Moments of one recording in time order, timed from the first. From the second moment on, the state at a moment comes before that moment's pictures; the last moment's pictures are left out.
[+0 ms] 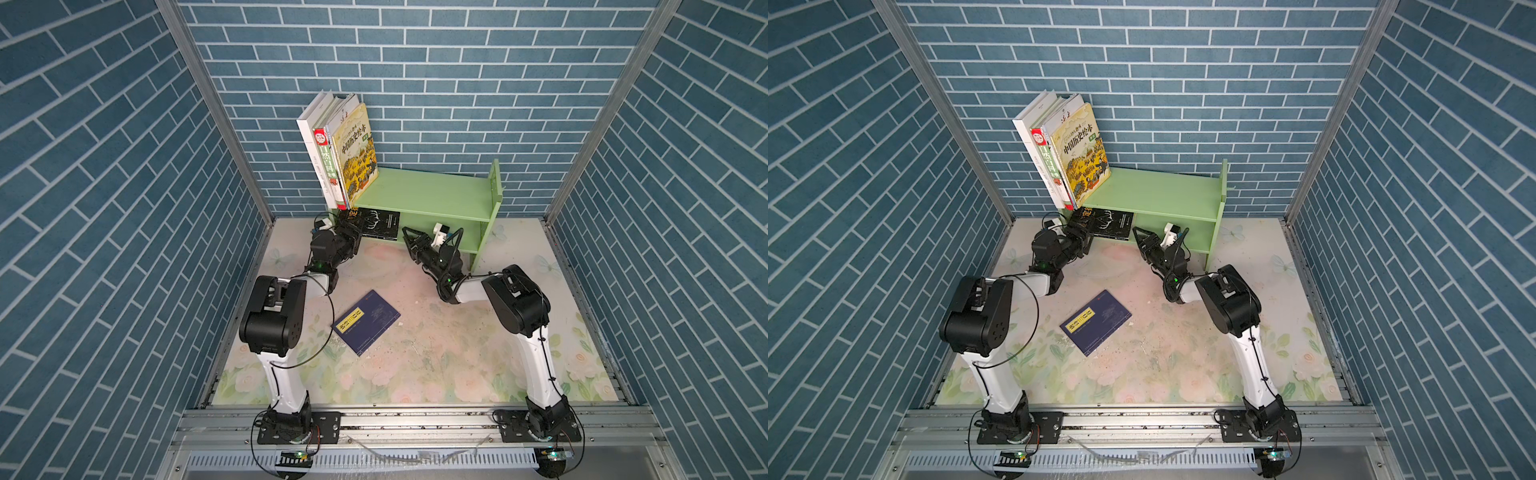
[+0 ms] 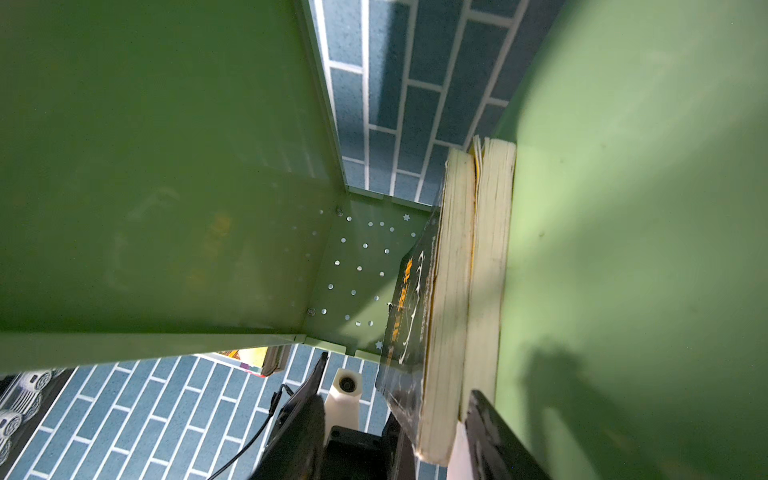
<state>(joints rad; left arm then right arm) -0.15 1.88 1.03 0.76 0.34 -1.36 0.61 2.26 1.27 1.16 -0.18 1.39</state>
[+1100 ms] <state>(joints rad) -0.15 1.80 1.15 0.34 0.35 -1.27 0.61 2.25 1.25 1.17 -0.19 1.39</state>
